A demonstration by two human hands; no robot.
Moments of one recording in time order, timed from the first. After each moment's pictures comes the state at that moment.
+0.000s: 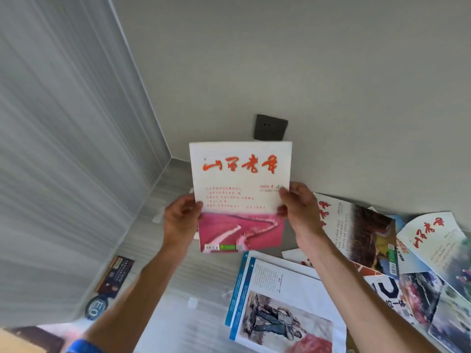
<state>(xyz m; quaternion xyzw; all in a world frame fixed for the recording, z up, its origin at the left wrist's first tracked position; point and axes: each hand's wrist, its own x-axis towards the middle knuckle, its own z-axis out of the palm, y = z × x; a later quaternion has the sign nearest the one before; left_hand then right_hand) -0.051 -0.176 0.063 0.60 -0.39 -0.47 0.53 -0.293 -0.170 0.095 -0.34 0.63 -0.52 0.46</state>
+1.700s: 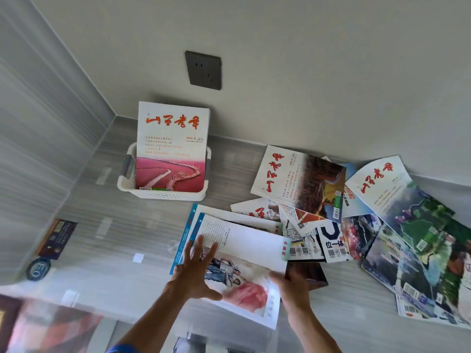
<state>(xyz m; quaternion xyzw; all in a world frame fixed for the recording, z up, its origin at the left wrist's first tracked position) -0.182 -0.009 -0.082 0.54 -0.74 -0.32 -0.24 -0.414 0.067 -0.059 -0.15 0.80 -0.31 0.49</state>
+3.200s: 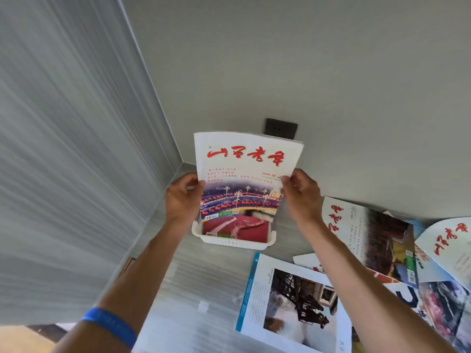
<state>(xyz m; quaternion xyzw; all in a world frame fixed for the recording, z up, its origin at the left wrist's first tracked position) -0.036 -0.219 0.093 0.62 -0.51 -0.33 0.49 -0.281 -0.205 0.095 -0.48 0.67 -0.47 0.33</state>
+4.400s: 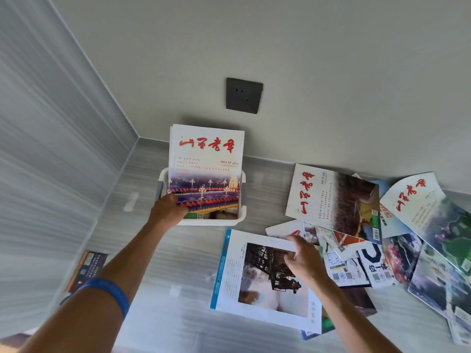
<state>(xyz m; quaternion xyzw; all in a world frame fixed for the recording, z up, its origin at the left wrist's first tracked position) -0.056 -0.219 -0.015 0.75 -0.57 -0.34 0.04 -0.376 -0.065 -0.070 -0.53 0.78 -0.04 0.32</state>
